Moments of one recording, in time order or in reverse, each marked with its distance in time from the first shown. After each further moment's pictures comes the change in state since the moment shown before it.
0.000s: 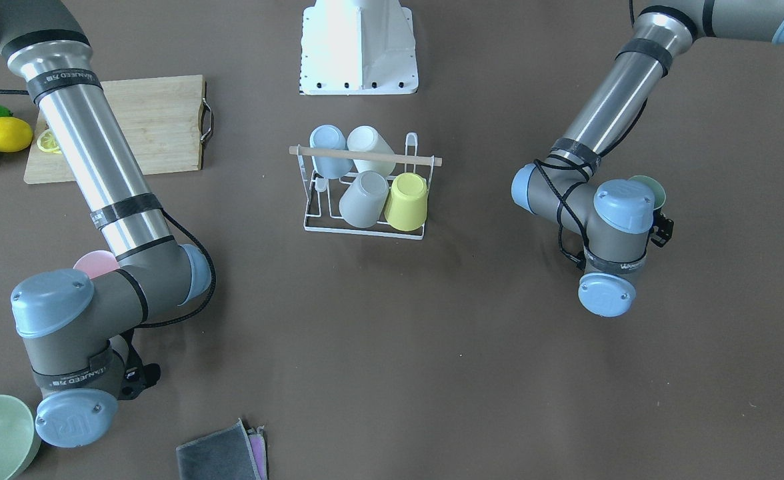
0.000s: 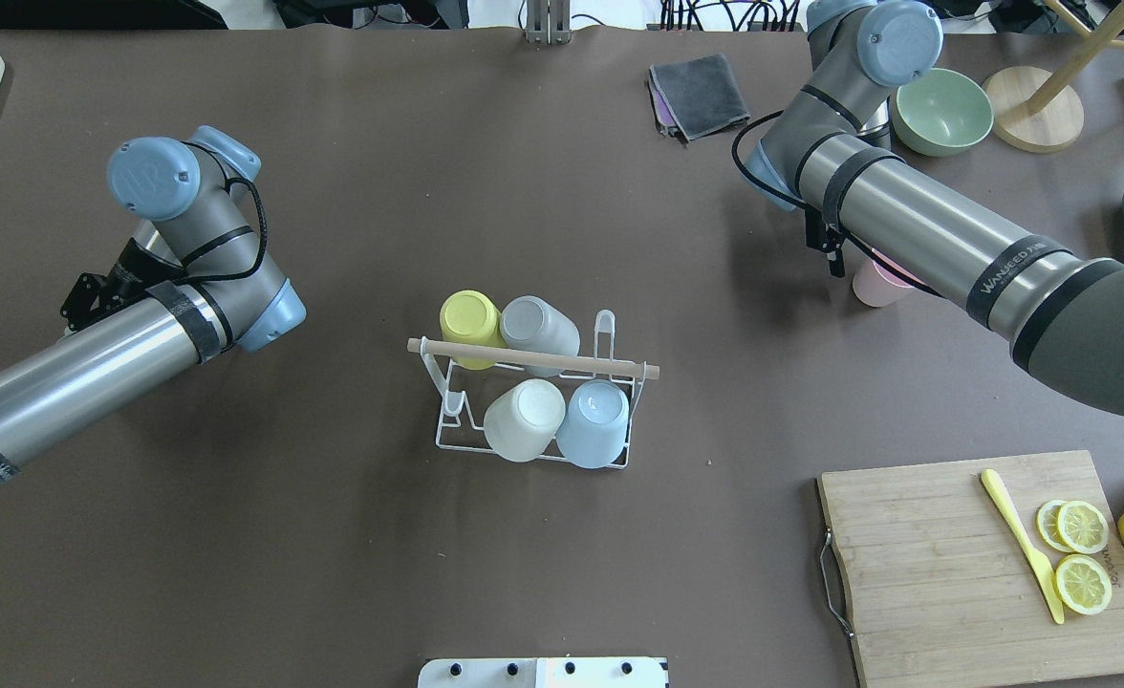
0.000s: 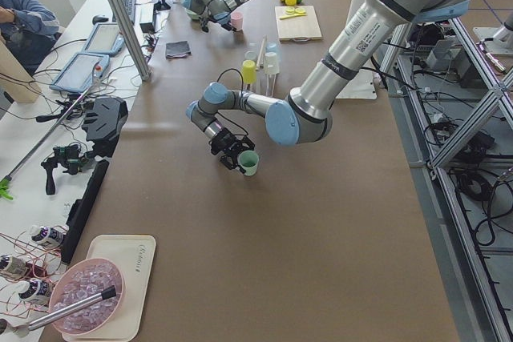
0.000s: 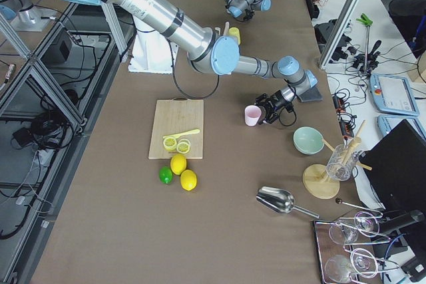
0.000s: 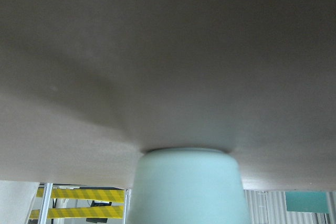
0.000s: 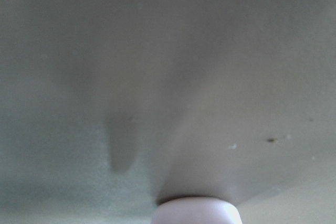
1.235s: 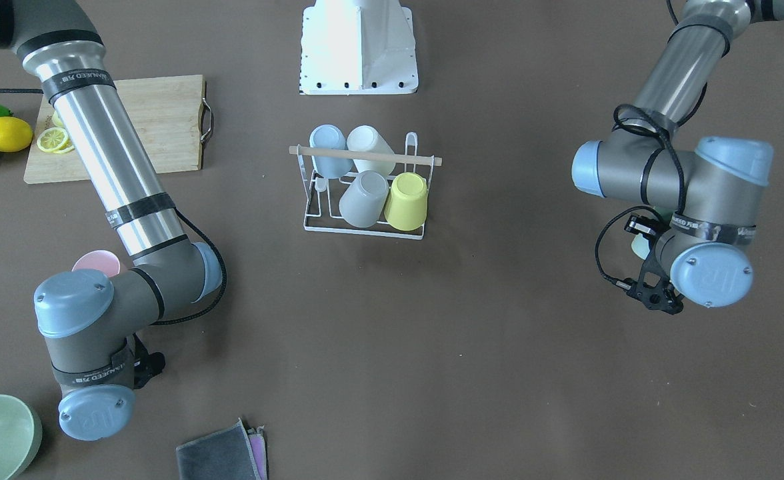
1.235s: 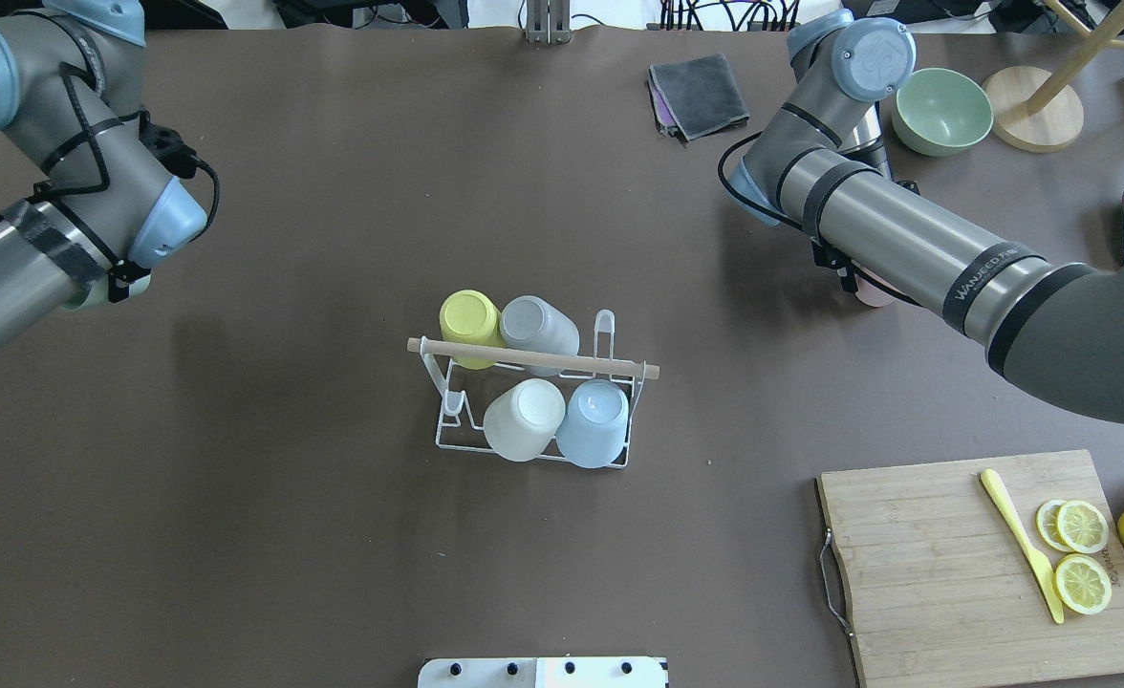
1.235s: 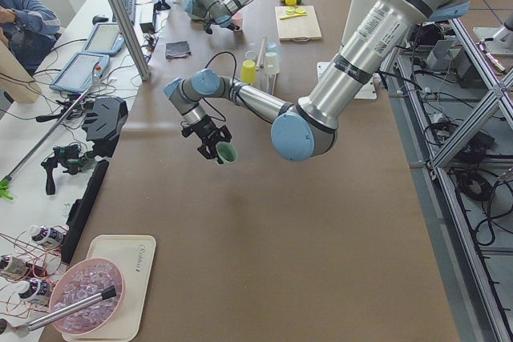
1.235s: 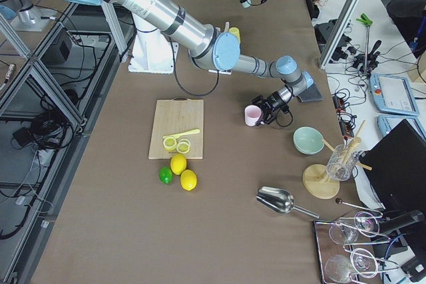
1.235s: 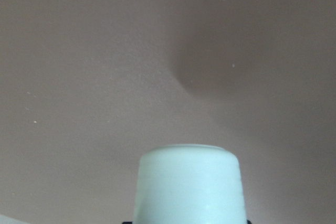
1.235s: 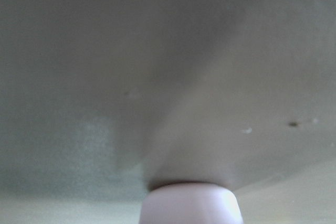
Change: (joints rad) left arm -0.201 0.119 -0.347 -0.263 -0.171 -0.199; right arm -0.021 0.033 -0.058 -0.037 -0.069 -0.051
